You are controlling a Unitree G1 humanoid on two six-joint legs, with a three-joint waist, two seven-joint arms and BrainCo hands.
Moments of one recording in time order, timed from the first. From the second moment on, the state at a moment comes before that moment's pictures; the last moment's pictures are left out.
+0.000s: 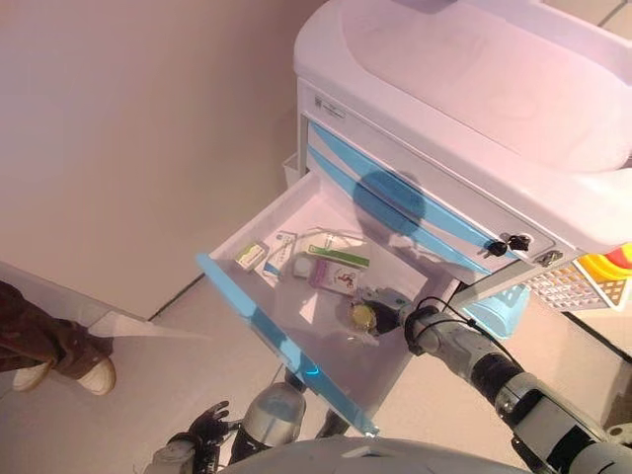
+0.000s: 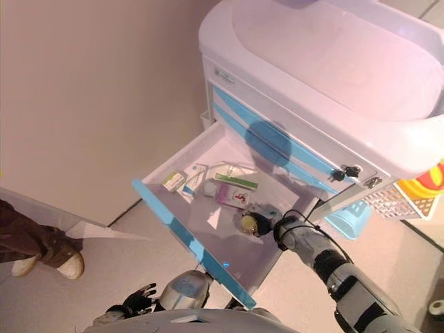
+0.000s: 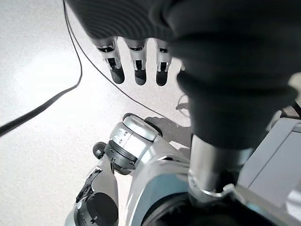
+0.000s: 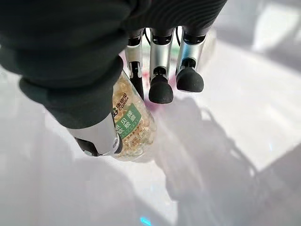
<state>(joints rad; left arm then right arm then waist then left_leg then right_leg) 0.10 0.32 -0.18 1.05 -0.24 -0.05 -0.16 -0.35 -0.52 0.67 0.53 -0.71 -0.26 0.08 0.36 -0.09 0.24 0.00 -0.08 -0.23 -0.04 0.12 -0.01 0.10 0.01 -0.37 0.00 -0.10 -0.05</state>
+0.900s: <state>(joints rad) 0.14 0.36 -0.14 1.06 -0.23 -0.04 -0.21 -0.48 -0.70 0.07 0.24 0.77 0.16 0.67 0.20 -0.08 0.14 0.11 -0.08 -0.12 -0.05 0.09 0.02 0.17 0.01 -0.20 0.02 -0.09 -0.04</state>
